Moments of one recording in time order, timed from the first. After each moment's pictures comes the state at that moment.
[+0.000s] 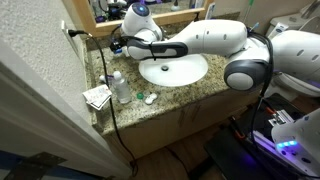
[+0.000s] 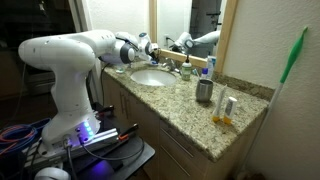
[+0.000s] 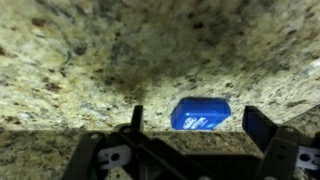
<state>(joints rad) 0.48 1.48 -0.02 -0.40 -0.12 2.53 0.38</state>
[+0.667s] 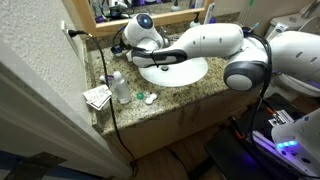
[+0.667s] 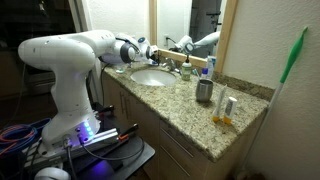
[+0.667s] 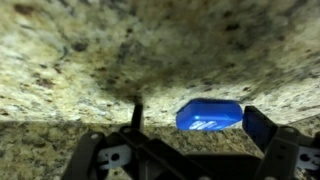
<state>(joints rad) 0.49 1.48 -0.07 -0.49 -0.15 2.74 0.38</state>
